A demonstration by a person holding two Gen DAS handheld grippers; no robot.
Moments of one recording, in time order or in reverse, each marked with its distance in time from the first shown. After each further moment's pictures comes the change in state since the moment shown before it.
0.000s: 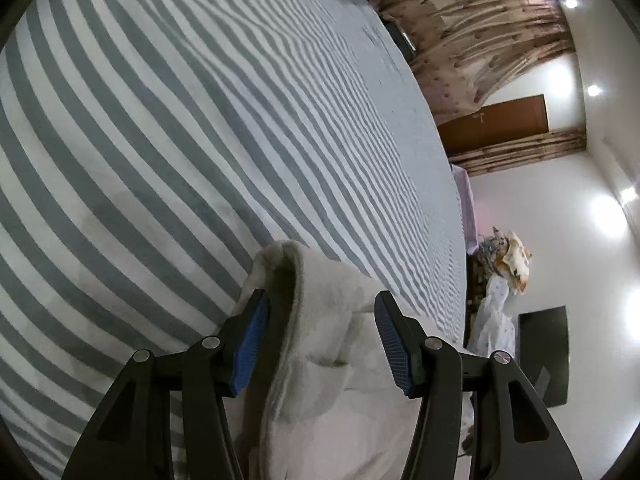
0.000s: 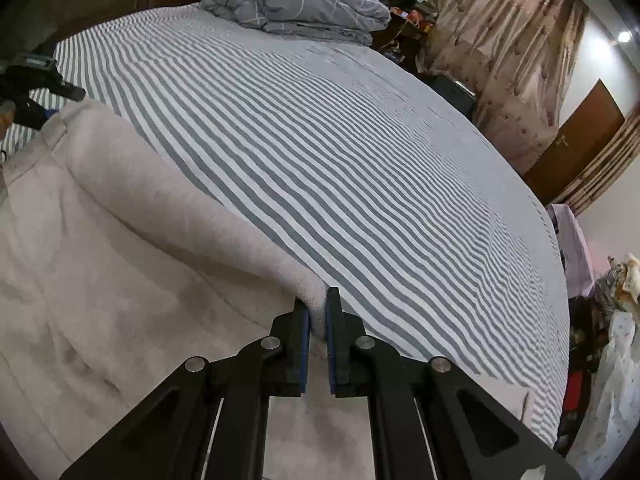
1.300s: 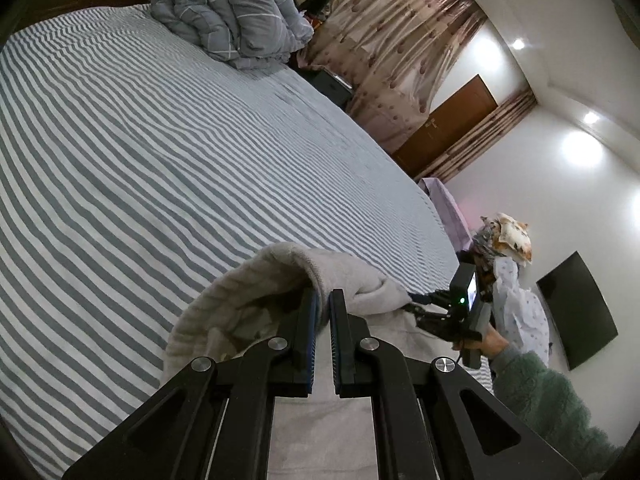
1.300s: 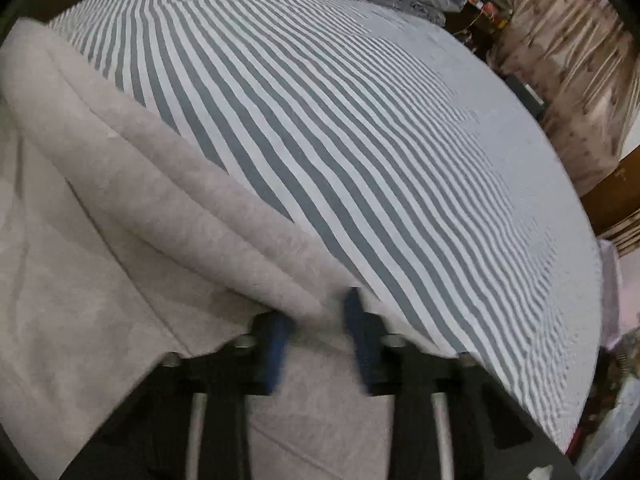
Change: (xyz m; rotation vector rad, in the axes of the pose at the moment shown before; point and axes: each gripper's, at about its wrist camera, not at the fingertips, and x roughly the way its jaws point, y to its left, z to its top) left arm -0.109 -0.079 -0.112 0.338 -0.248 0.022; right arm 0.099 -0.018 0.030 -0.176 0.112 0.185
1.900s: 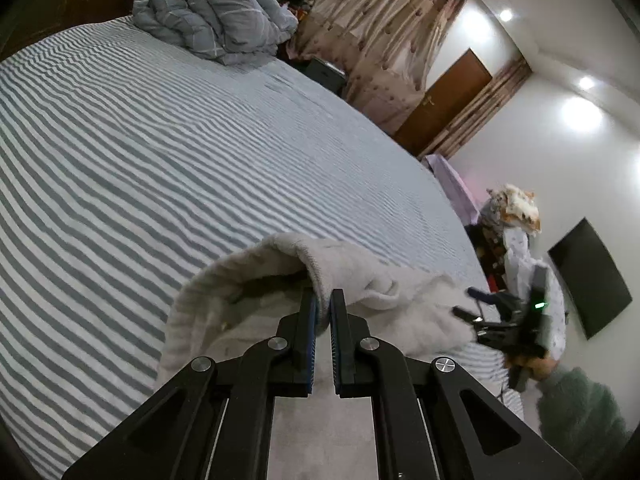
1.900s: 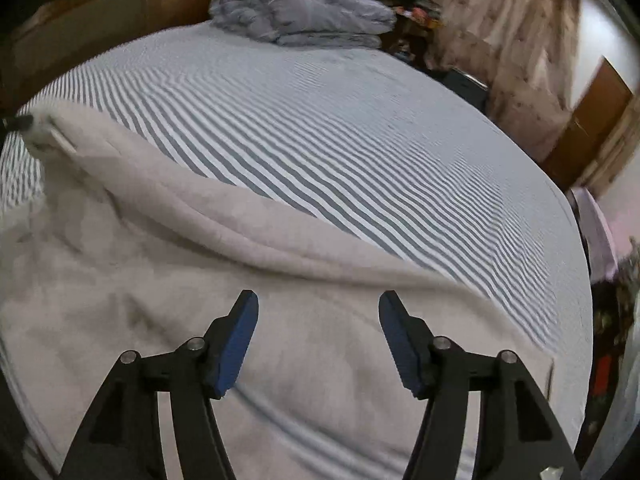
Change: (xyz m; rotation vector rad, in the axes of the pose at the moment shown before) left arm -0.011 -0.022 -0.028 0.078 0.042 0.039; right arm -0.113 0.058 -0.043 0.201 -0.136 -0.061
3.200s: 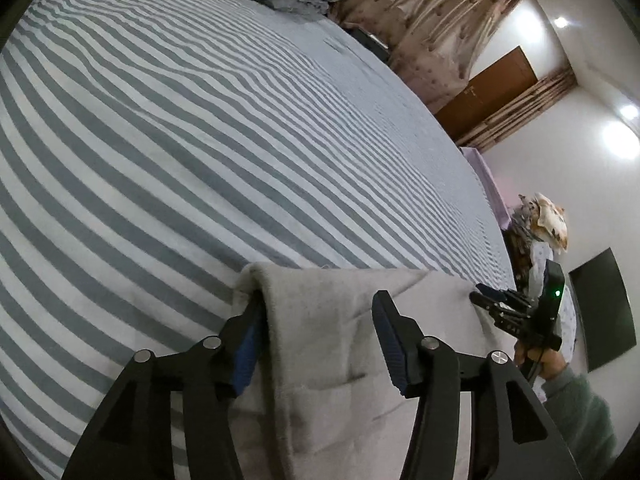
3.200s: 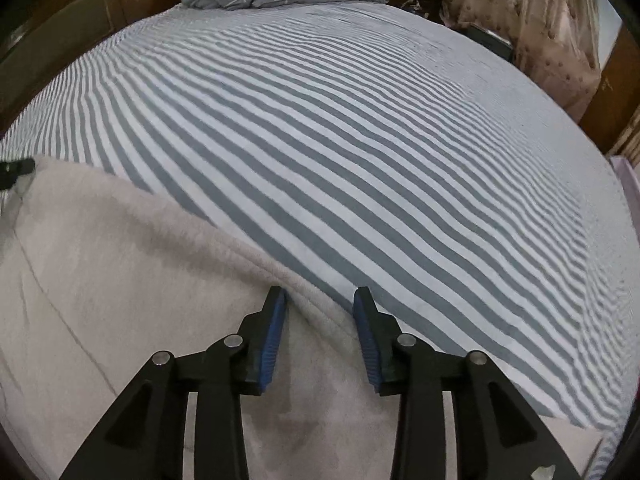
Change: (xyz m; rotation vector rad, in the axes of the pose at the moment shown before) left arm 0.155 0.116 0.069 -0.105 0.137 0.060; right arm 0.156 -0.061 0.065 0.121 0.098 0.135
